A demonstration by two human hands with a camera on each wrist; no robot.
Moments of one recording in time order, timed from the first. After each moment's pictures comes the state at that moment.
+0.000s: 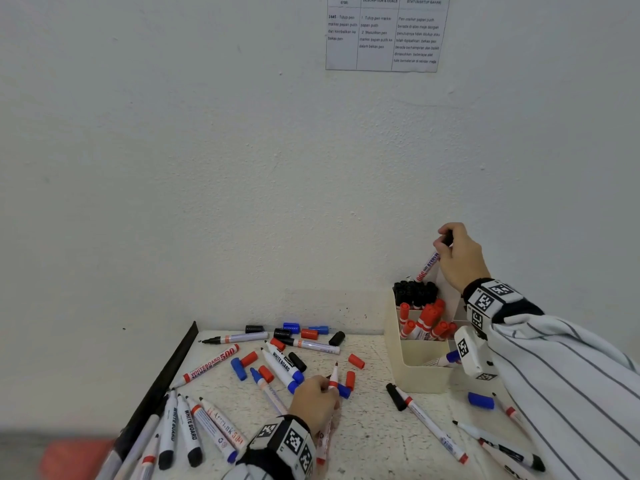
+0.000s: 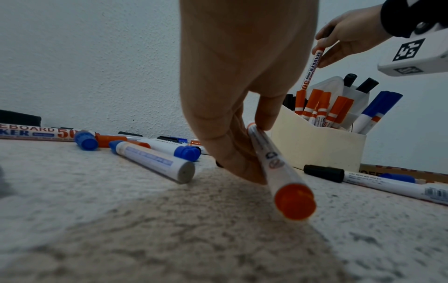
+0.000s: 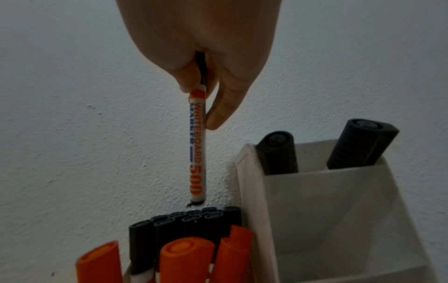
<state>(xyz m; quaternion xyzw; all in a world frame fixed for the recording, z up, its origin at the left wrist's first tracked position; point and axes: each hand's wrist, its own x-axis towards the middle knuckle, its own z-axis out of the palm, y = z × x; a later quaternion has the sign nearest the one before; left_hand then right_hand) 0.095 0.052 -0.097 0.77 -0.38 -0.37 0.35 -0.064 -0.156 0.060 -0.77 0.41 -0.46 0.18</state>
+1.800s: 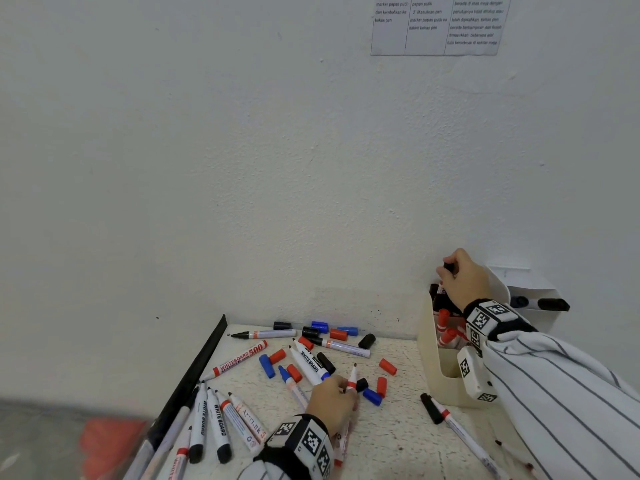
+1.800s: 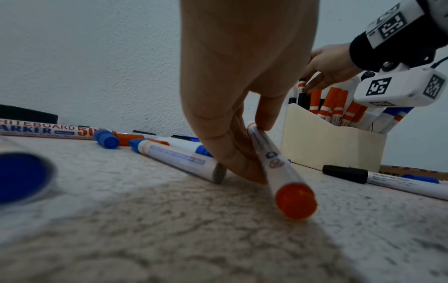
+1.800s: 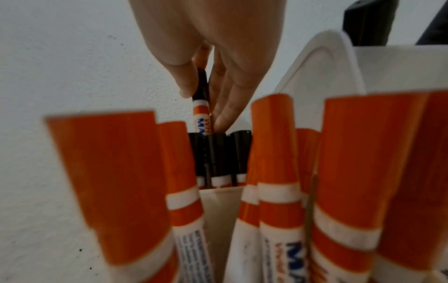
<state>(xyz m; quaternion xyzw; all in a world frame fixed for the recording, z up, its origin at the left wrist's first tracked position) 0.115 0.054 -0.095 0.77 -0.33 -0.40 0.37 -0.015 -0.160 0.013 -0.77 0.47 -0.39 0.18</state>
